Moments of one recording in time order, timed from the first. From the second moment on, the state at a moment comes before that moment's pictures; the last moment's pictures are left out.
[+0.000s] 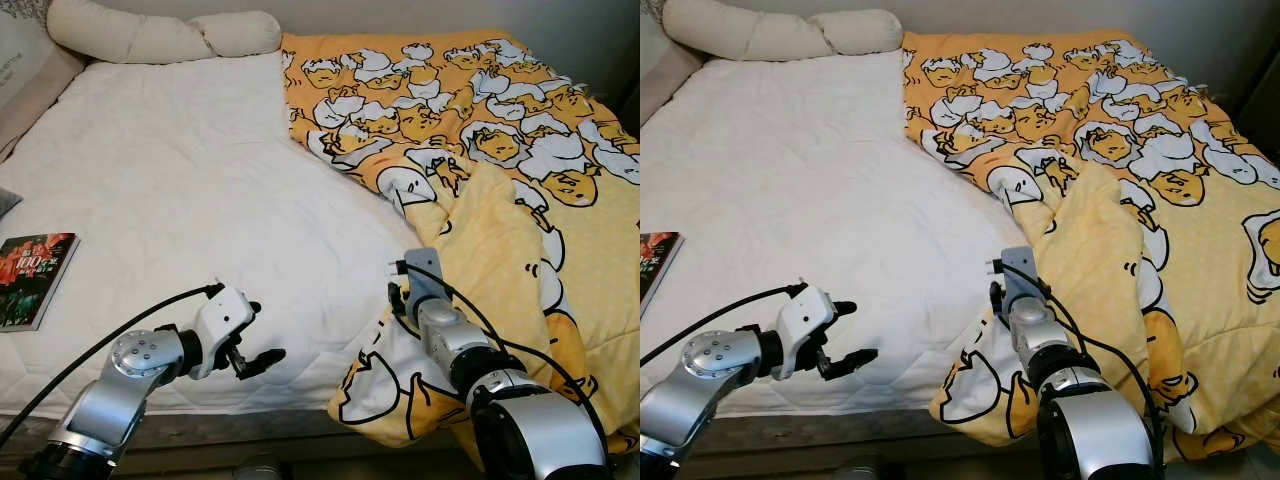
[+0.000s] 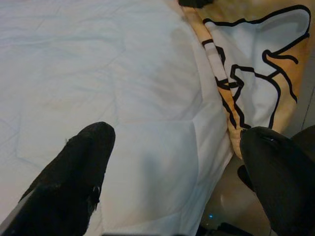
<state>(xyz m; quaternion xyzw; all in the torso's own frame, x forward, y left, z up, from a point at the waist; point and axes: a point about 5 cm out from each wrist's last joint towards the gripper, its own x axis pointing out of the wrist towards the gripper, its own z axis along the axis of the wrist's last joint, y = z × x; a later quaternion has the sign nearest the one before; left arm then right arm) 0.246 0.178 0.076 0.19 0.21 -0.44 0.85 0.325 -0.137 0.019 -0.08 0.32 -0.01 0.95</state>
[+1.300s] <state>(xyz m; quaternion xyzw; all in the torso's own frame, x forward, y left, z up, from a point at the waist) 0.269 0.154 0.026 0.20 0.23 -0.44 0.84 0.306 -0.163 -0.002 -0.05 0.40 -0.02 0.92</state>
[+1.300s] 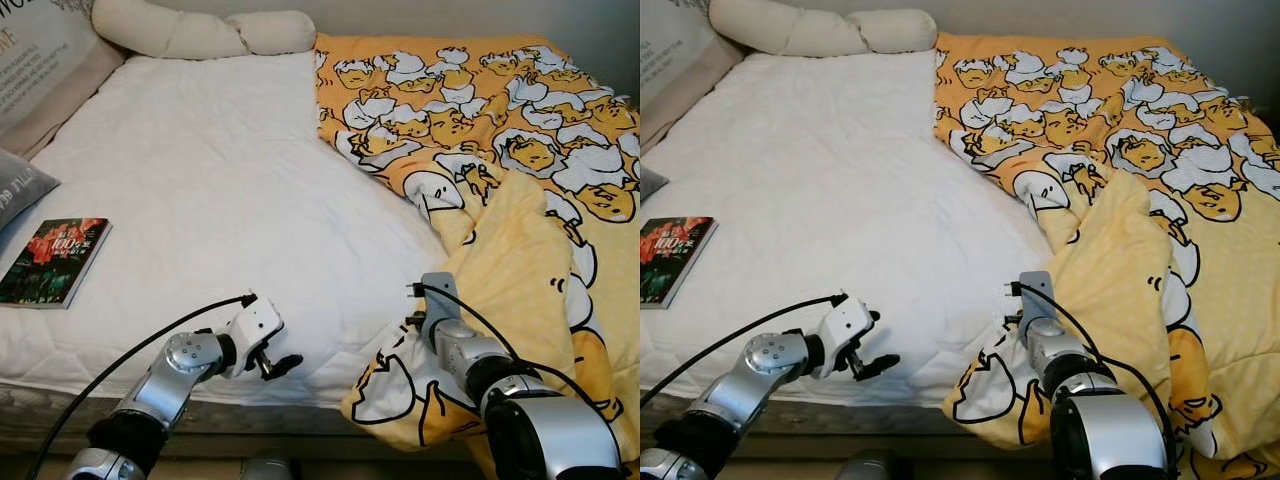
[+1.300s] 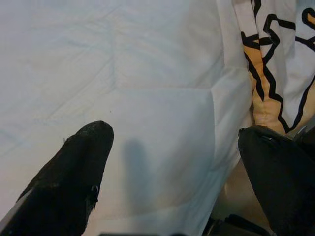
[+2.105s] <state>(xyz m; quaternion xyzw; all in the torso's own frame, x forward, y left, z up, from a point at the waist) 0.269 0.150 0.022 0.18 0.22 -0.44 0.85 0.302 -0.181 -0.001 -0.01 0.38 0.09 0.92</state>
